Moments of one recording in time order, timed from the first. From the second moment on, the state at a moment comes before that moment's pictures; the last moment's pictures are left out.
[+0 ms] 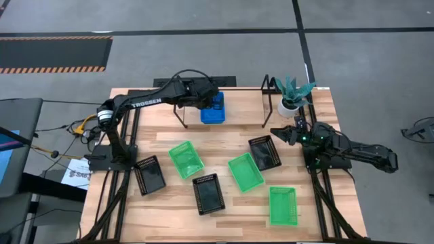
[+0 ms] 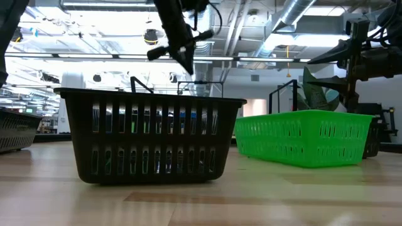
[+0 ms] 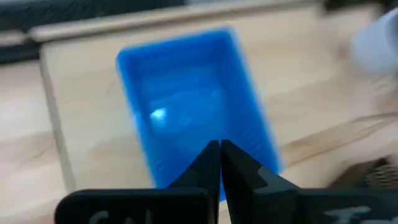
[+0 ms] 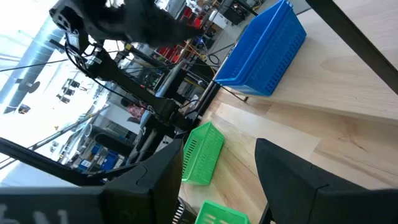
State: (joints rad) left arm 0.33 1.80 1.70 -0.95 -0.29 -0.93; right arm -0.27 0.06 0.02 -0.02 0.00 0.96
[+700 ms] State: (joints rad) left arm 0.33 1.92 1.71 -1.05 -0.40 -0.93; right arm -0.27 0.06 0.02 -0.02 0.00 0.96
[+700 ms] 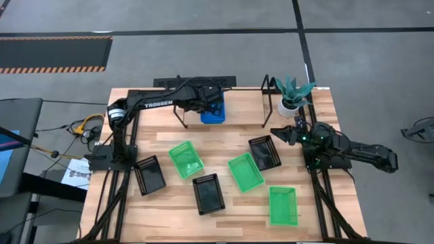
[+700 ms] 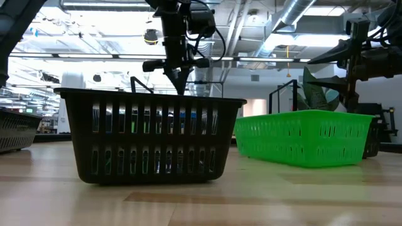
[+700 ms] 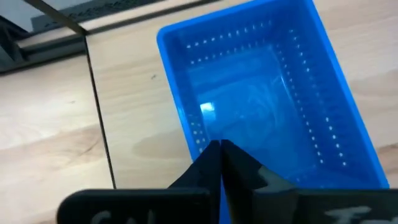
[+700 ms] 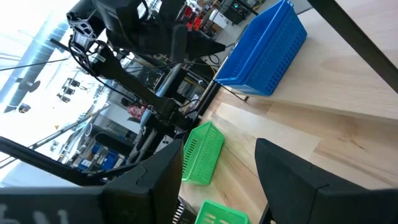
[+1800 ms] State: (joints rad) left arm 0.36 2.03 1.71 -0.79 -0.32 -0.89; right arm -0.27 0.07 0.02 -0.03 0.00 0.93
